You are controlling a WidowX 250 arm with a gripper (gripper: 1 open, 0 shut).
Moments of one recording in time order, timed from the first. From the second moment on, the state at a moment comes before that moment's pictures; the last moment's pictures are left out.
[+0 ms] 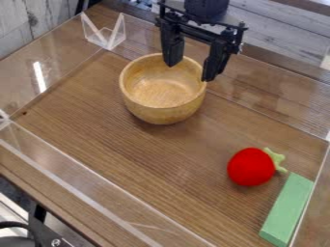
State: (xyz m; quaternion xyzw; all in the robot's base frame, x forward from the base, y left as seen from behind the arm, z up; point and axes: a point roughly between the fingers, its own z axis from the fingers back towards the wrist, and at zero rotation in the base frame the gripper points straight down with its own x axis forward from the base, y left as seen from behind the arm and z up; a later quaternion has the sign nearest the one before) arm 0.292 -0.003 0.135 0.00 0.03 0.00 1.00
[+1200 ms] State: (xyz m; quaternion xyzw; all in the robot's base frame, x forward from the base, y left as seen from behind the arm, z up) arm 0.222 -0.135 0.059 -0.04 0.02 0.04 1.00
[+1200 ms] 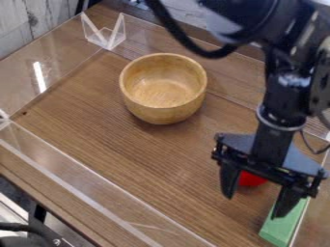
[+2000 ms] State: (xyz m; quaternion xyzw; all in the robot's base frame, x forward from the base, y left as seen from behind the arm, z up) arm 0.215 -0.152 0.064 -0.05 -0.04 0.11 0.99
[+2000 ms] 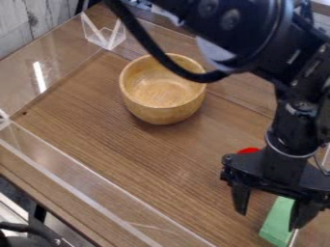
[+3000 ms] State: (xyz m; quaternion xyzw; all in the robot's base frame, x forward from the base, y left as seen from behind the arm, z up) arm 0.247 -0.153 0.053 -0.04 -0.05 0.05 1.00
